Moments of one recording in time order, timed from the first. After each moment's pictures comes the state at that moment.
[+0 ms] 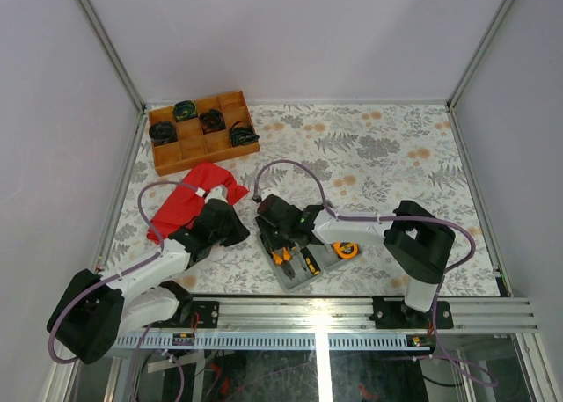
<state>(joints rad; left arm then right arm) -0.55 1.07 0.40 -0.10 -0.04 -0.81 1.08 1.80 1.10 -0.25 0.06 0.52</state>
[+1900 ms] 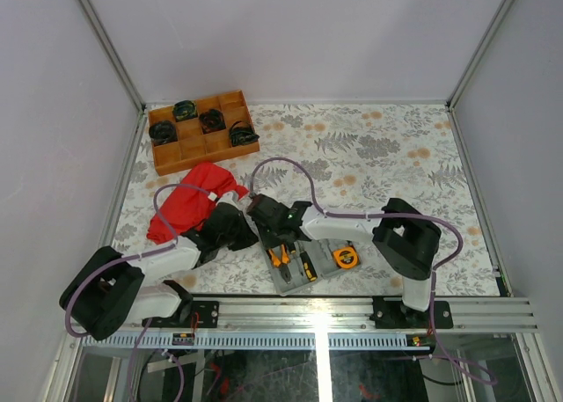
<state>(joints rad) -0.60 1.23 0.34 0.10 0.05 -0.85 1.12 1.90 1.25 -0.40 0.15 0.63</state>
